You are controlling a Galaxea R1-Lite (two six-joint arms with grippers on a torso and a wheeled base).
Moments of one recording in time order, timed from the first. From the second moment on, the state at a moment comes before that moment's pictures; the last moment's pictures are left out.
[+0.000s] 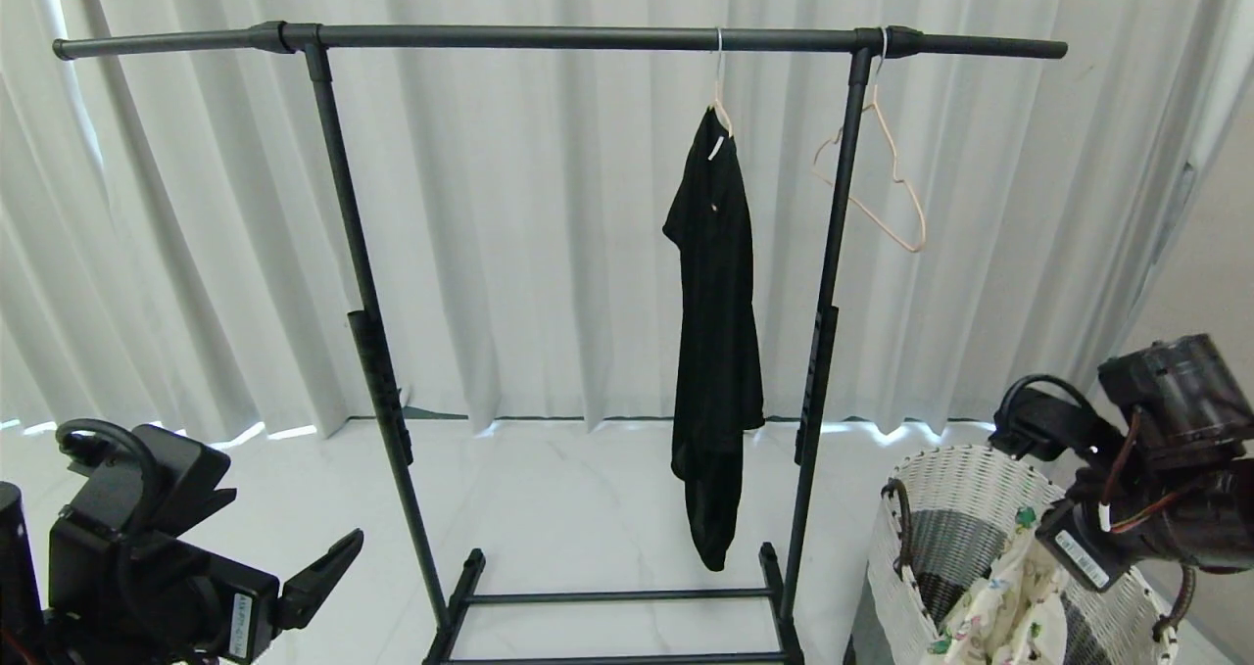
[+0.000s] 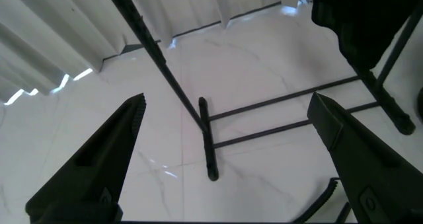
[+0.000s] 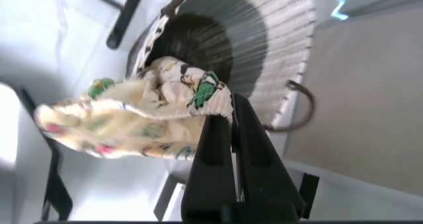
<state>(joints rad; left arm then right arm) -0.18 1.15 -0.21 -0.52 0.07 0.26 0.33 1.51 -0.74 0.12 -0.25 -0.36</state>
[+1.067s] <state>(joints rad) -0.67 1.21 -0.37 -0.52 0.01 0.00 0.58 1.50 -1.17 0.26 -0.10 -0.19</state>
